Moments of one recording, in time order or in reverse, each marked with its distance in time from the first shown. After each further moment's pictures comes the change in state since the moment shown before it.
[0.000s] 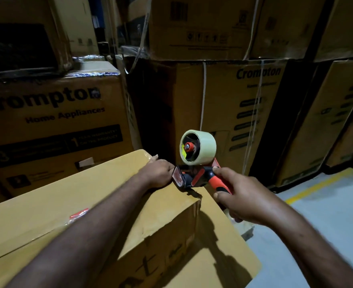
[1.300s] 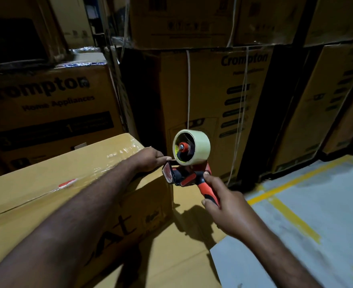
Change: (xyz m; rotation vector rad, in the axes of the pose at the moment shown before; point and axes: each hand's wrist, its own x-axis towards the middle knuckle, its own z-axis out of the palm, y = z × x) left_hand -0.038 0.059 -0.002 -0.224 -0.062 -0.138; right_hand -0.077 0.081 0.027 0.057 0.078 -0.094
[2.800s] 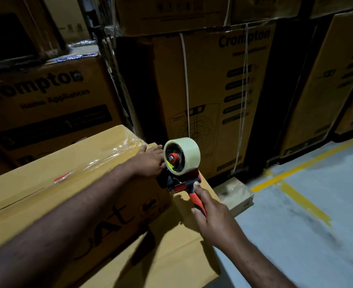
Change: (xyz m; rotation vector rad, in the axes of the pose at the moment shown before) left_hand -0.037 0.028 0.018 0.456 -0.146 0.131; right_hand -0.006 0.051 0.075 0.113 0.032 -0.110
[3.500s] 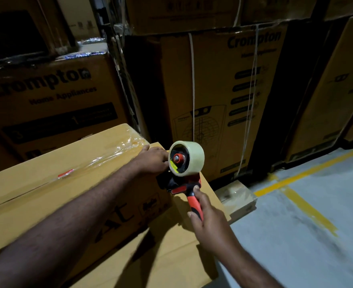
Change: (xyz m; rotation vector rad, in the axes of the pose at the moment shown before) left_hand 0.007 0.003 -0.001 -0.050 0.058 -0.091; right_hand 0.004 -0.001 0.010 0.064 -0.033 0.039
